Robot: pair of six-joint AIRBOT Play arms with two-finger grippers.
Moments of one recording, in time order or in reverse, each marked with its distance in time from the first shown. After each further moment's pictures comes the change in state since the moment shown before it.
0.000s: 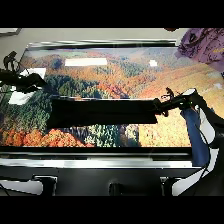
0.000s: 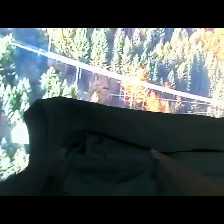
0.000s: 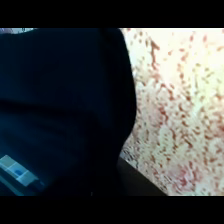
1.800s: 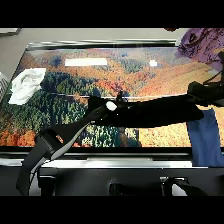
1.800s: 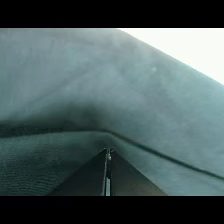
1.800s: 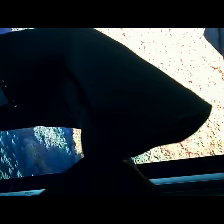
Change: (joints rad) left arm -0.969 -0.489 0.019 -0.811 0.754 -0.200; right arm 0.011 0.699 0.139 -0.536 0.314 0.340
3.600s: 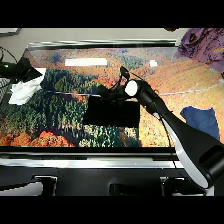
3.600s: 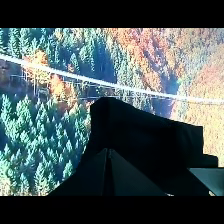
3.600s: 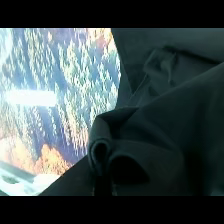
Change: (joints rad) left arm 0.934 0.675 0.001 0.646 -0.807 0.105; right arm 0.735 -0.430 0.000 0.328 -0.747 0.388
